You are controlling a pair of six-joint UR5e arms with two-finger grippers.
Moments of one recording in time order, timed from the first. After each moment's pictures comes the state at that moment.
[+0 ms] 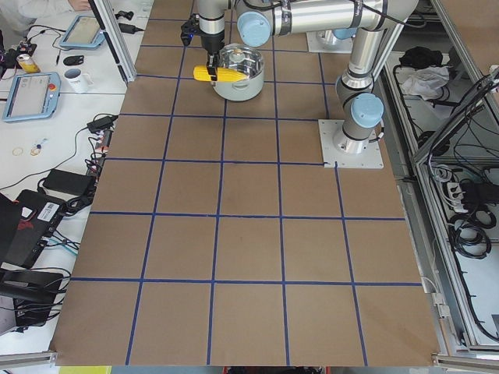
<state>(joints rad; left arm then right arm) -1.44 -1.69 -1.50 -1.49 1.58 0.21 1.65 -1.55 1.53 -1.71 -1.78 -0.09</state>
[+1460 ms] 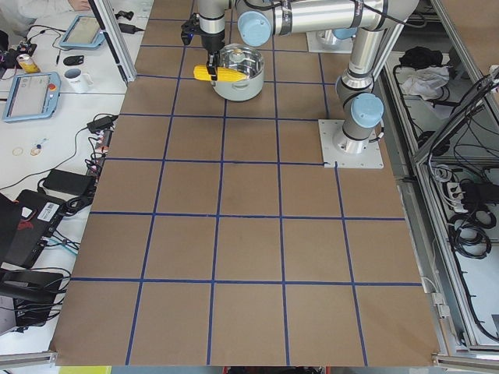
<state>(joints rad) -1.44 -1.69 -1.50 -1.48 1.58 0.23 1.65 -1.54 1.54 -1.70 -1.75 -0.08</state>
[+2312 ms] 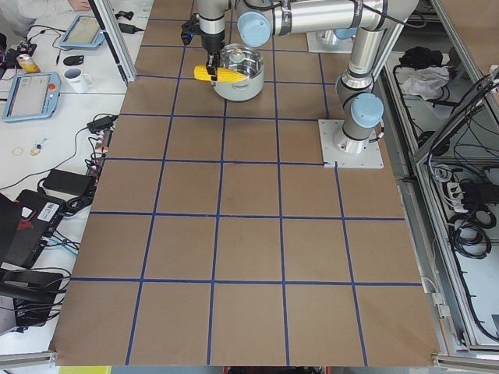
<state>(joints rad) -1.44 -1.69 -1.50 -1.48 1.58 0.26 1.69 -1.50 1.54 -1.72 -1.41 0.00</state>
